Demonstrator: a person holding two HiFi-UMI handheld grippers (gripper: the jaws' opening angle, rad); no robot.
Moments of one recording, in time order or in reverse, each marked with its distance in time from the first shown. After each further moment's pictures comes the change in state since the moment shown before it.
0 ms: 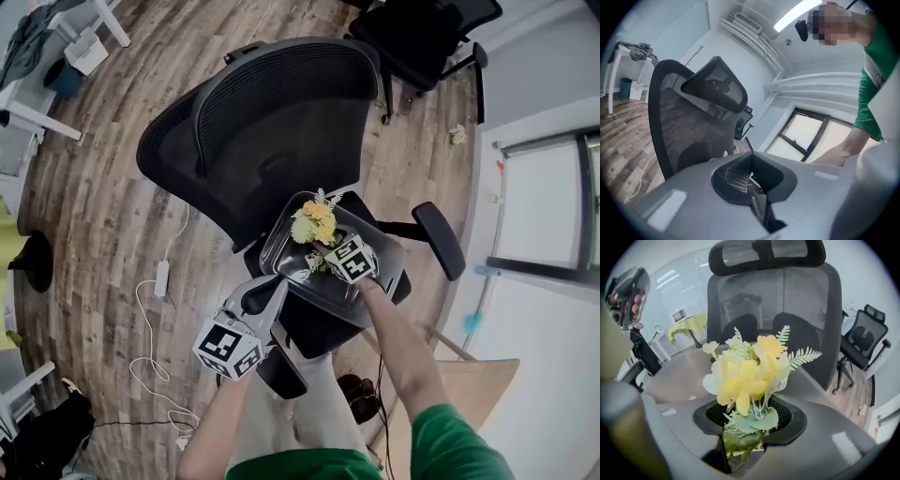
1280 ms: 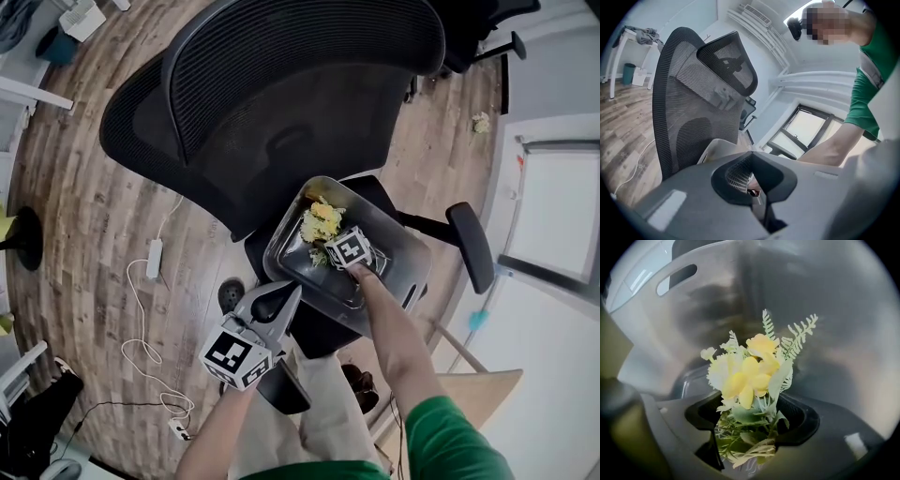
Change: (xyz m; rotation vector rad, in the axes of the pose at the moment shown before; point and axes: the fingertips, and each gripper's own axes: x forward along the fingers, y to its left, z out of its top) left arm 0.031 0.028 -0.069 -0.070 0.070 -0.003; right arm 0.125 -0.016 -0.120 0.172 0.278 0.042
